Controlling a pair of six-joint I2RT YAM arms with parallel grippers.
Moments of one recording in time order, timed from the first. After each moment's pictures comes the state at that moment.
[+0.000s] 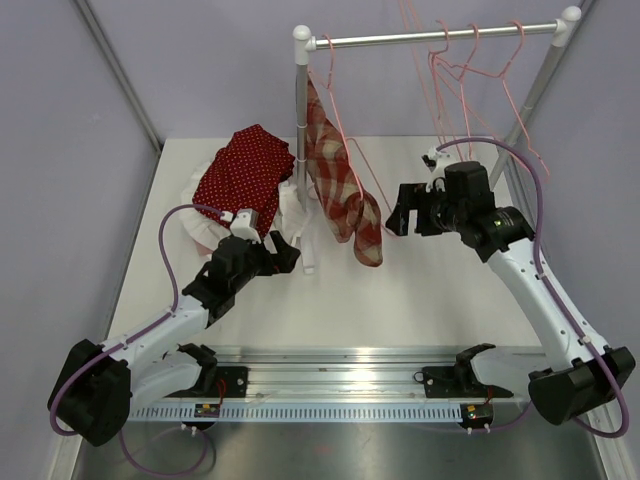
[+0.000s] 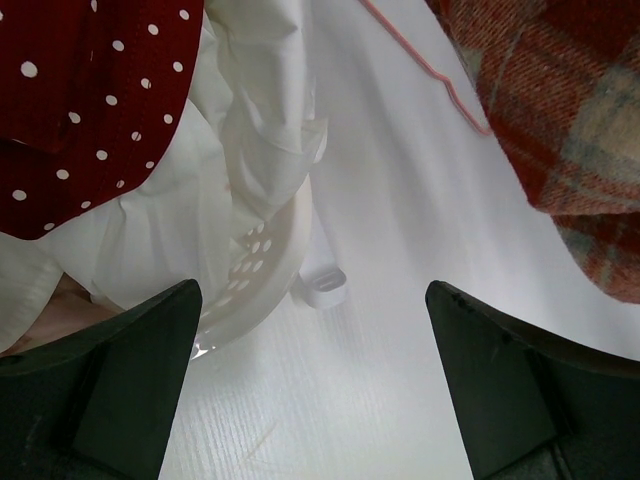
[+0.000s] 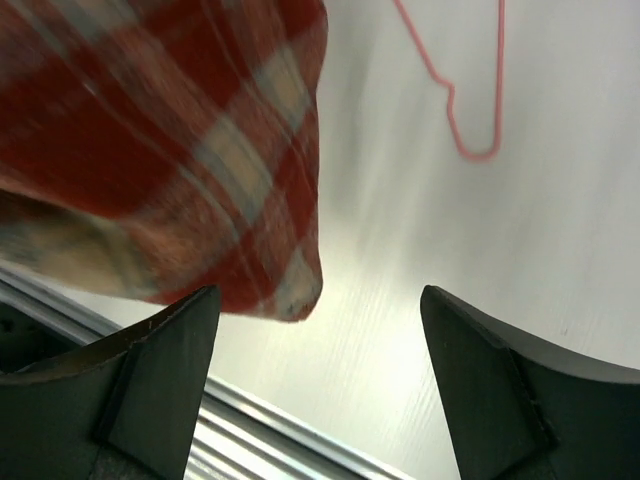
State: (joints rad) left arm -0.53 1.02 0.44 0.18 -0.02 -0.55; right arm 0.36 1.17 1.29 -0.72 -0.18 0.28
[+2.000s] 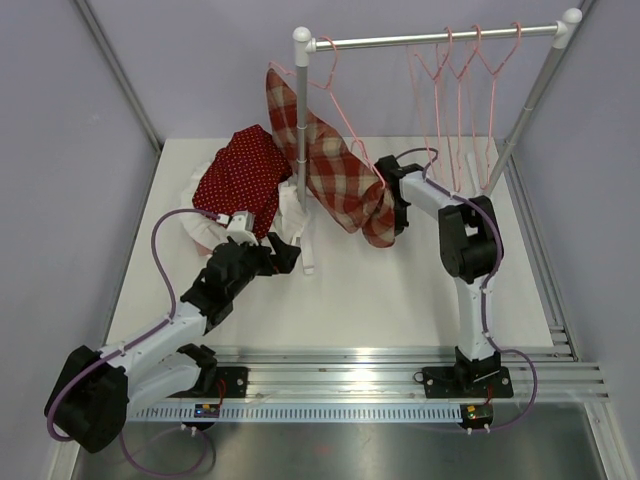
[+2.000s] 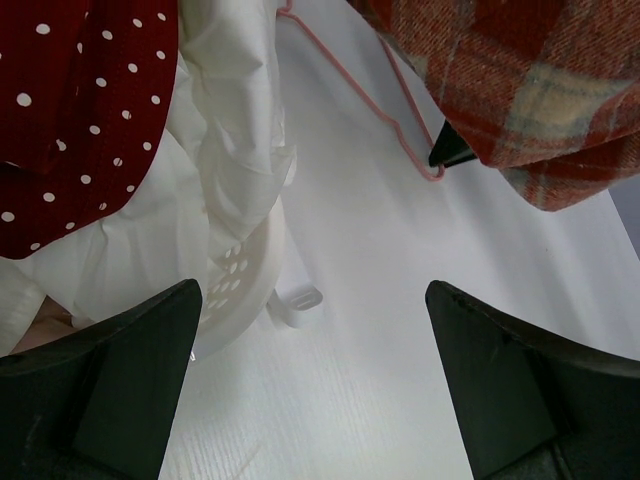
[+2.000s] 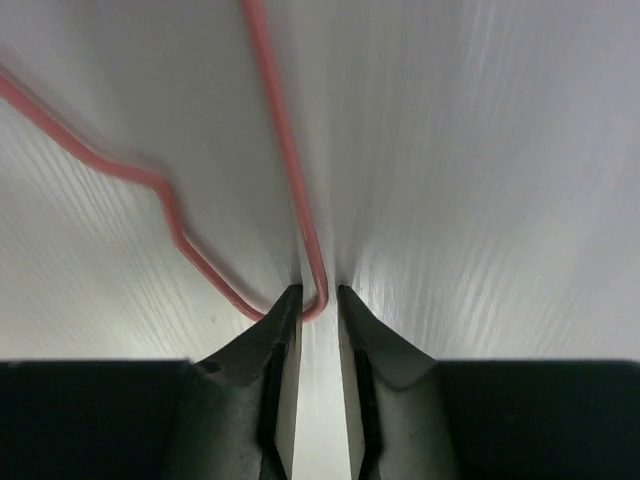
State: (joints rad) left arm -0.54 0.98 0.38 0.30 -0.02 -0.56; right arm 0.36 2.22 1.74 -0.88 0.08 0.40
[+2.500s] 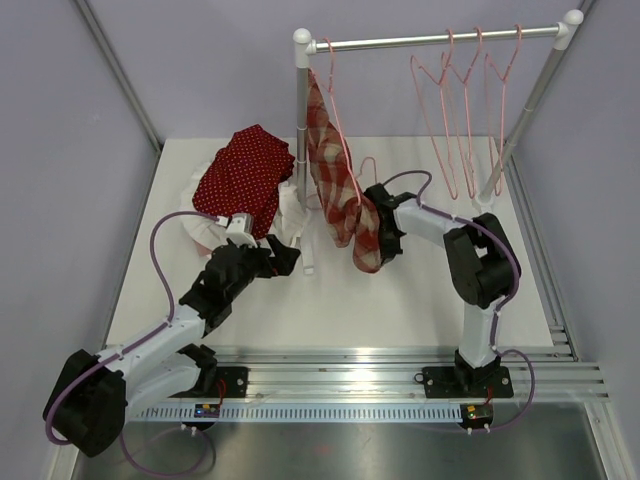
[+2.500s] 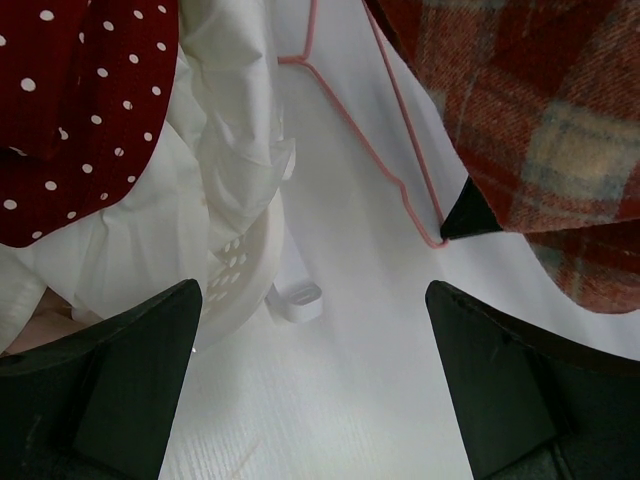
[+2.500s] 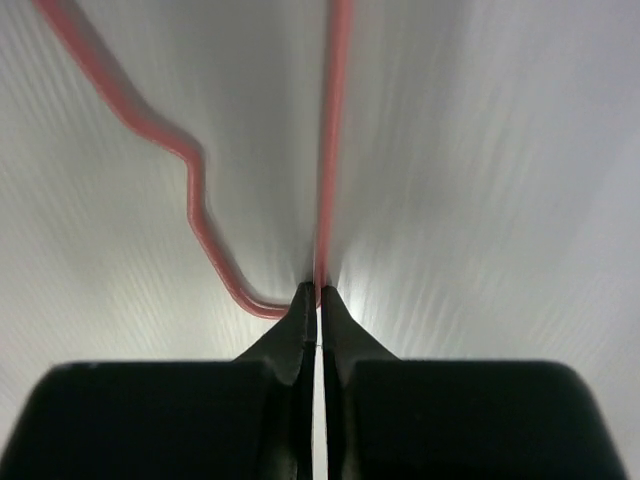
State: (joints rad) left arm -0.54 0.95 0.36 0.31 -0.01 -0.56; right arm 0.48 1.96 1.34 -0.73 0.07 0.48
